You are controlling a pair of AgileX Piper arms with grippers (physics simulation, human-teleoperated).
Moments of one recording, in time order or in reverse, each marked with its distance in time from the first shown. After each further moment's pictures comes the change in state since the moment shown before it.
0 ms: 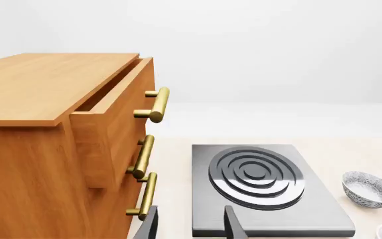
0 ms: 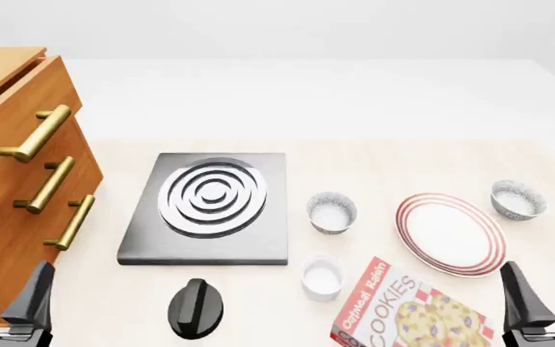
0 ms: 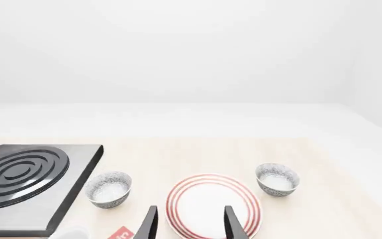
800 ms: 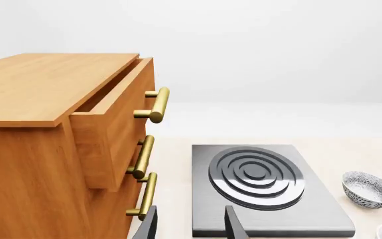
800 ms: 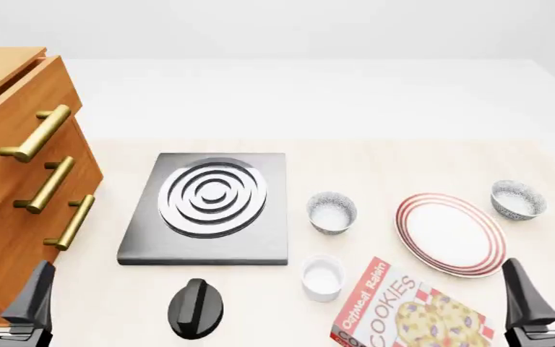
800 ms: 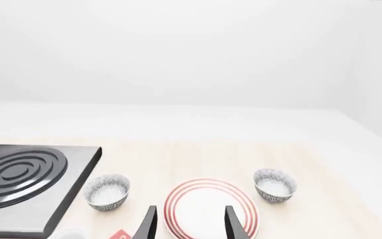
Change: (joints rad) left arm 0.000 0.004 -0.003 -0.001 0.000; right arm 0.002 0.012 -0.018 -0.005 -0.025
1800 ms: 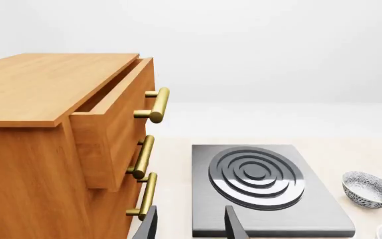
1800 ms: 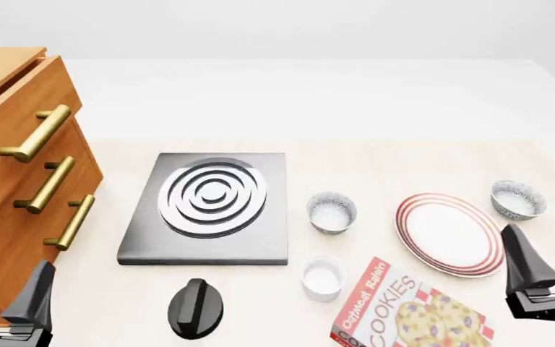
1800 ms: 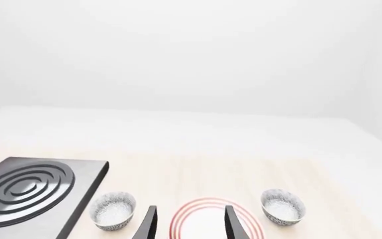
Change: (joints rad) left arm 0.000 0.000 0.000 0.000 0.000; right arm 0.035 0.236 -0.104 -0.149 -0.002
